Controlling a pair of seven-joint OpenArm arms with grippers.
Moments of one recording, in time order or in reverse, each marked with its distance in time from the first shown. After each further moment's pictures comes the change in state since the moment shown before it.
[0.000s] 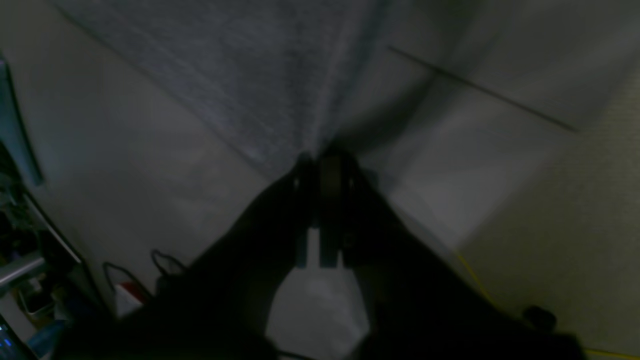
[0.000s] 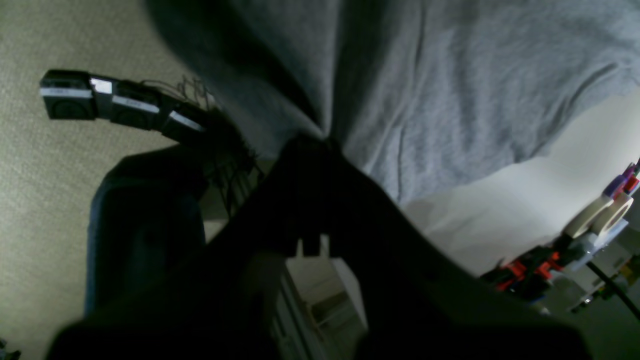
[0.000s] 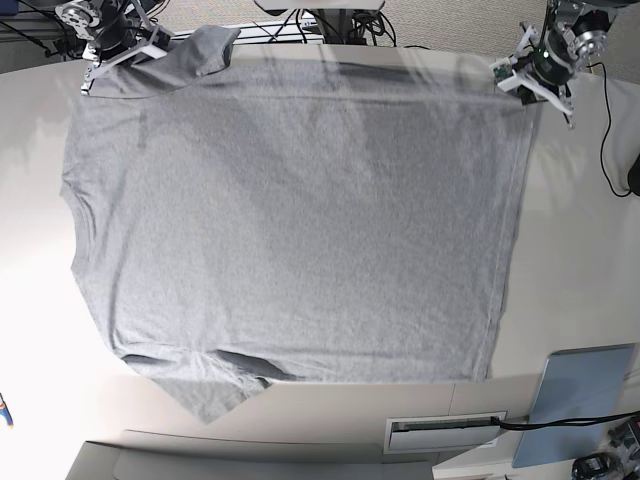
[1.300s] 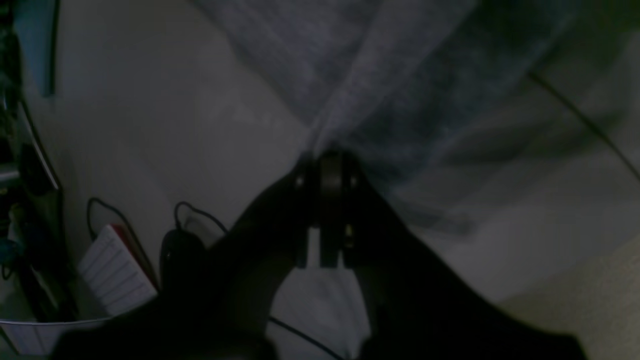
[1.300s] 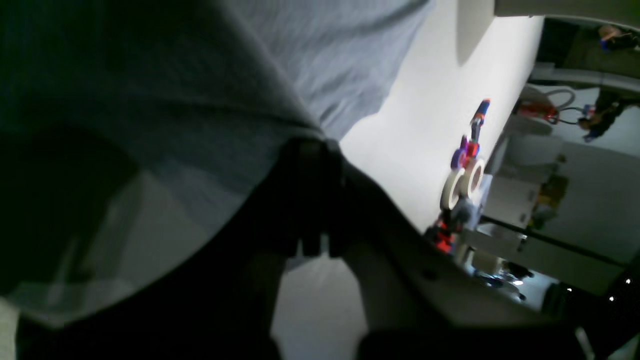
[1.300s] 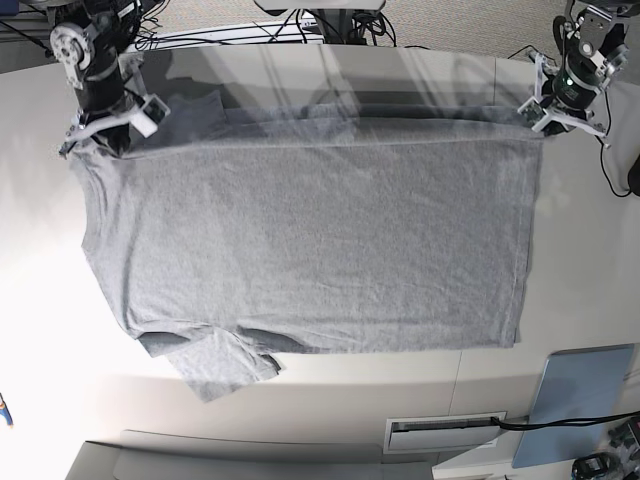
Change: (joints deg) left arm -2.9 0.7 -9.3 3.9 -15.6 4.9 4.0; right arm 14.3 -0.4 0.0 7.1 0.8 -10.8 -0.2
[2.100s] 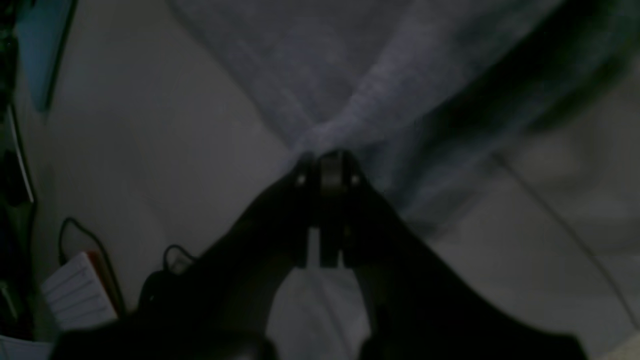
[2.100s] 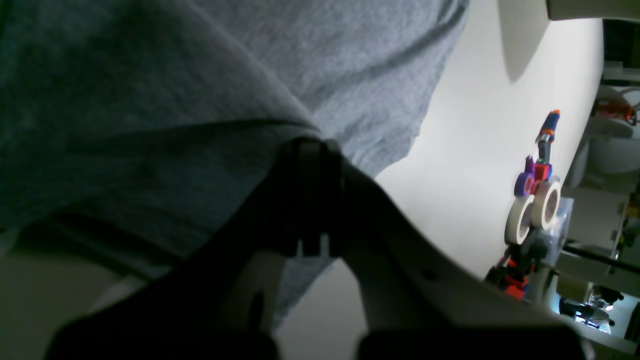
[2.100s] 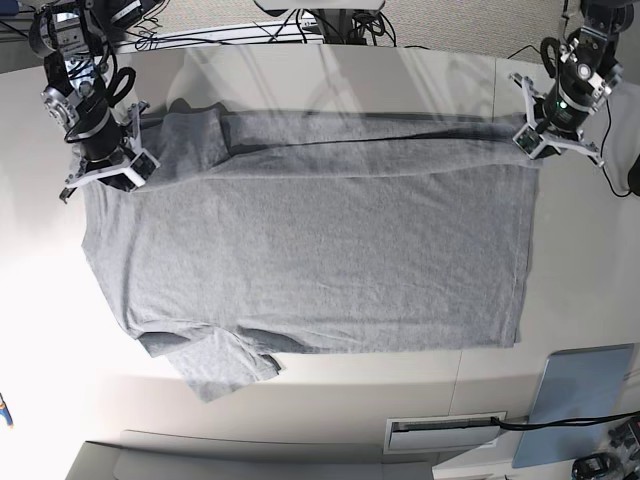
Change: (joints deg) left arm -7.6 4.0 0.0 -2.3 -4.8 -3.3 -0.5; right arm 15.9 -0.1 -0.1 -13.9 13.3 8.6 4.4
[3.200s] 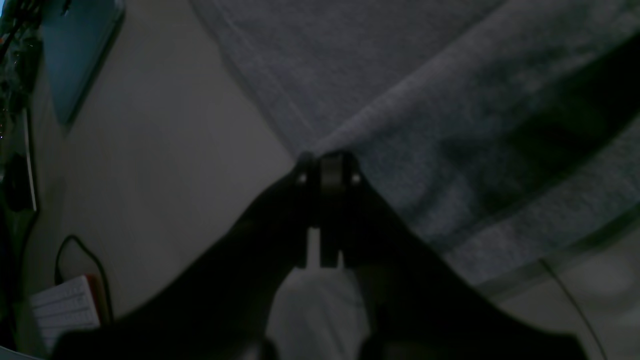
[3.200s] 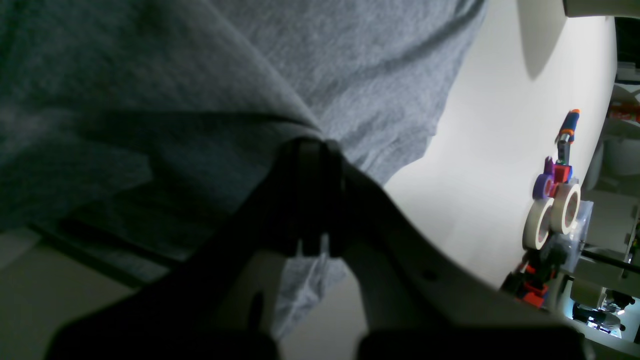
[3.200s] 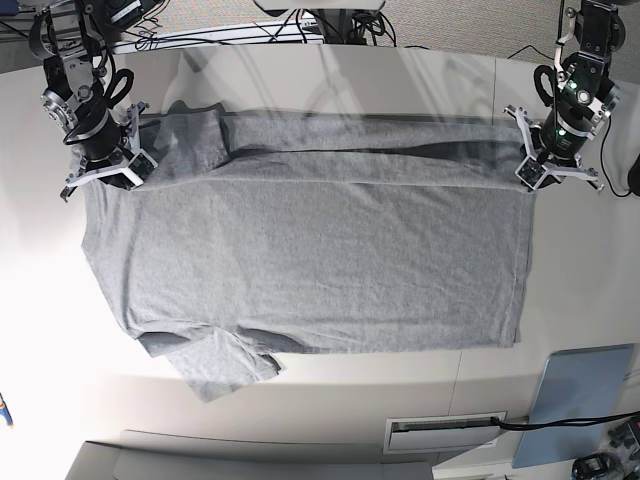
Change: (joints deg) left arm -7.1 3.0 0.0 -2.5 -2.1 -0.2 -1.6; right arm 0.4 -0.2 0.0 -3.3 0.1 0.0 3.4
